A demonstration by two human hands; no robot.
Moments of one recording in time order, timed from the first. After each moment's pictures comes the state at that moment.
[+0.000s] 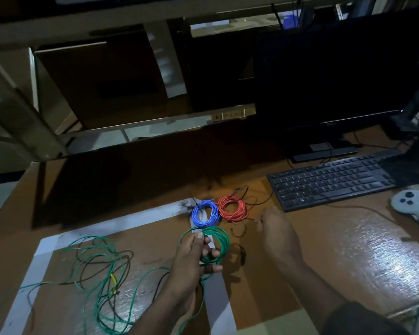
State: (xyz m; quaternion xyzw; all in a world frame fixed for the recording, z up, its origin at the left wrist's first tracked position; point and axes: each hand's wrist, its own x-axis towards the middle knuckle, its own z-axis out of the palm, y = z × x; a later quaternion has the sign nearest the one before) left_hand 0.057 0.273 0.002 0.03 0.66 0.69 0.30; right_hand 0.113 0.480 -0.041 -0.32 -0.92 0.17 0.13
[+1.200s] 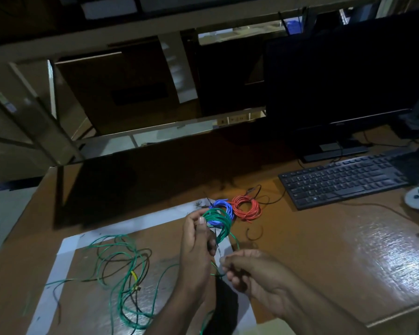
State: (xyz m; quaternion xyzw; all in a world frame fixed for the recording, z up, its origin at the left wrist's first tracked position) left_hand 0.055 0.261 0.022 0.14 0.67 0.72 0.13; right_hand 0.137 0.359 0.045 -0.35 -0.43 0.83 -0.08
